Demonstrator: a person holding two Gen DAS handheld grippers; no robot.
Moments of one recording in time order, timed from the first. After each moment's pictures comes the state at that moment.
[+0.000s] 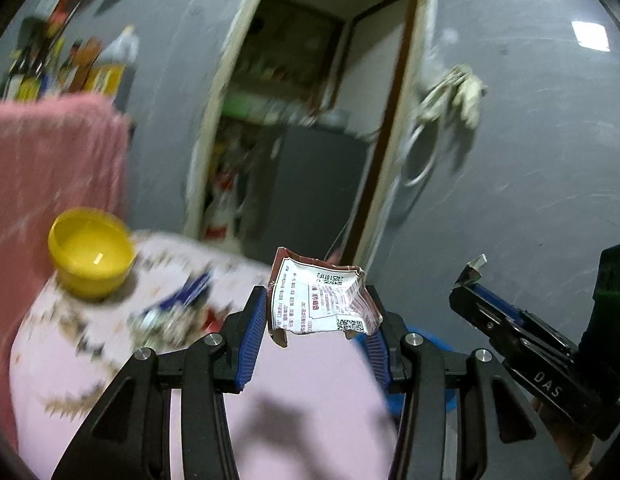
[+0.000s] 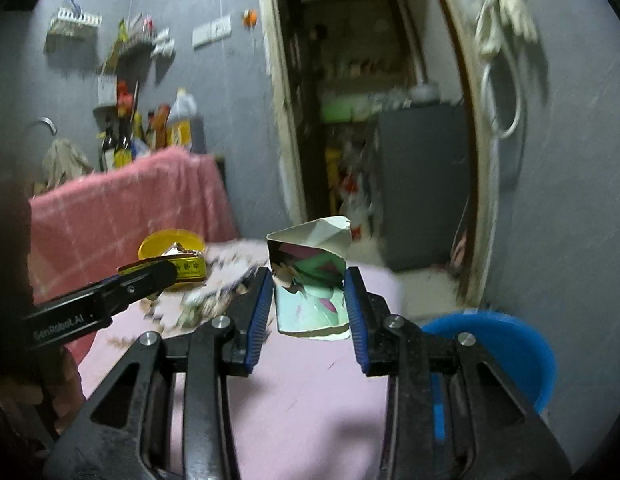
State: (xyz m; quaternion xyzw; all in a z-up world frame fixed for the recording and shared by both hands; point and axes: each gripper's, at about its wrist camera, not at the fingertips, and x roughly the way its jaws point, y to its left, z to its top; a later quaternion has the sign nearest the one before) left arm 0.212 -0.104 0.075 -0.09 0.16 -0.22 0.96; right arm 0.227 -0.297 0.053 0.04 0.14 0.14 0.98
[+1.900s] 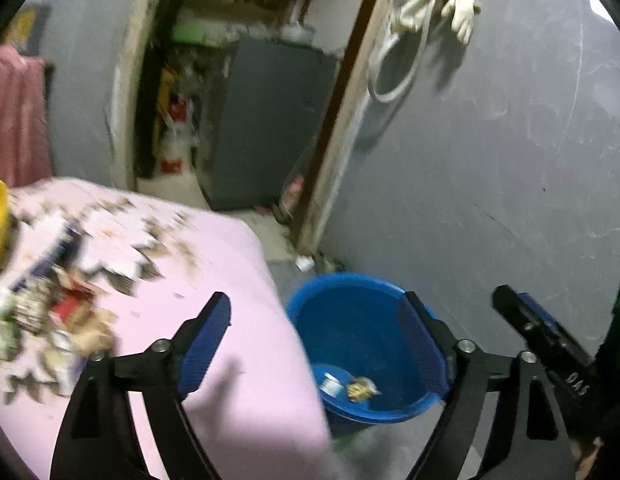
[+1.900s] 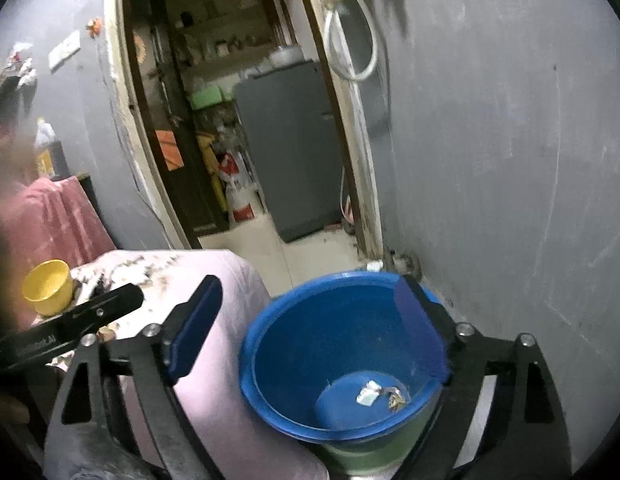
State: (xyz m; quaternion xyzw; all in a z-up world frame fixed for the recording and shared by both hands) left arm 0.305 -0.214 0.030 -0.06 0.29 -0.26 0.92; right arm 0.259 -0.444 0.009 0.12 0.21 -0.05 0.97
